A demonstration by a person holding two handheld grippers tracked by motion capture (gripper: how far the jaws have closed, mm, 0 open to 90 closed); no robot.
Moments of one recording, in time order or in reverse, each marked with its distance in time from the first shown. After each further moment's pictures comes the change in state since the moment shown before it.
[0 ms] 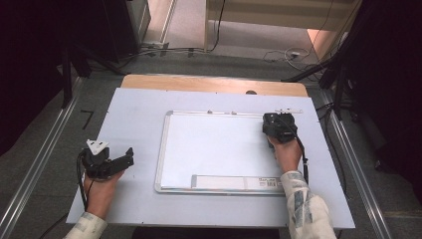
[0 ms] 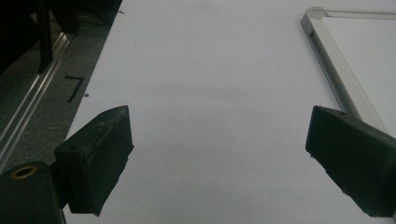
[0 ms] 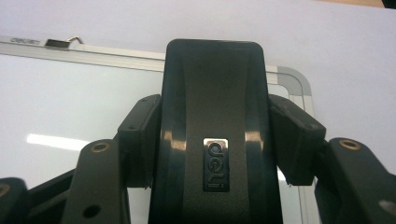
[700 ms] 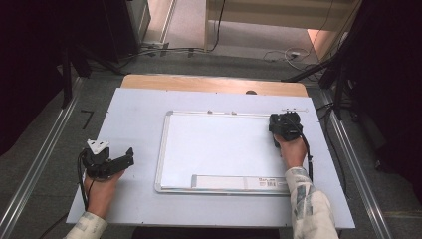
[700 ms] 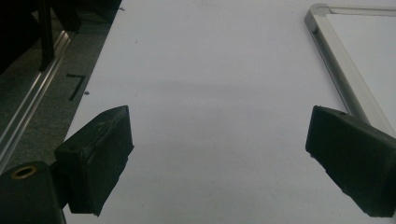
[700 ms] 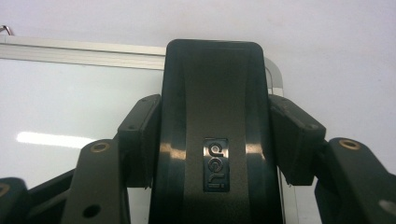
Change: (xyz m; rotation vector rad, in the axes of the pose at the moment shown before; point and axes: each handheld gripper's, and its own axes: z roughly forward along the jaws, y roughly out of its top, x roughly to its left) left arm 0.000 0.000 0.002 0.008 0.005 0.001; right arm -0.026 0.000 0.023 0.042 -0.016 0.036
